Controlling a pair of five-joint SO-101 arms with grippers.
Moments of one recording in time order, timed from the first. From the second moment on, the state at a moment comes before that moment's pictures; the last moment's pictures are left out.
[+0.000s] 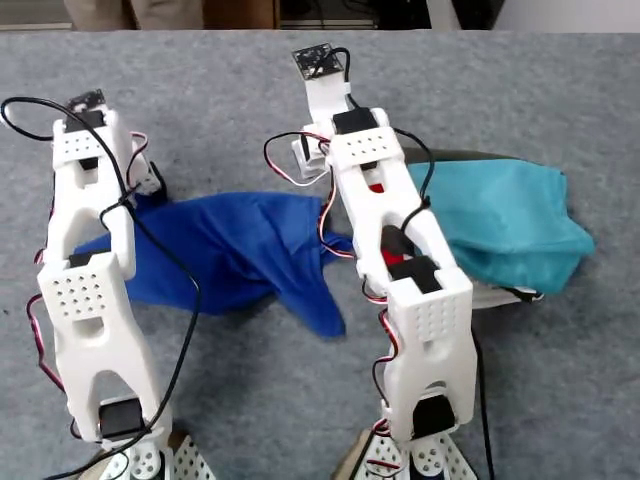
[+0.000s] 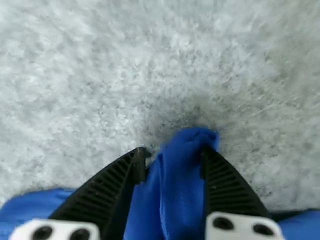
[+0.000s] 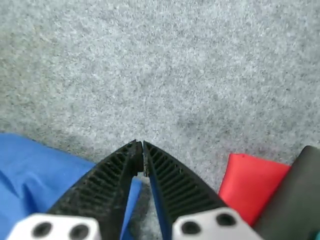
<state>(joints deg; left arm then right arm) -16.1 45.2 -33.7 81.0 4.7 -18.9 34.7 -21.4 61.8 -4.0</state>
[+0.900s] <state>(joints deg) -11.4 47.6 -44.0 86.5 3.6 -18.9 34.7 -21.4 61.2 -4.0</state>
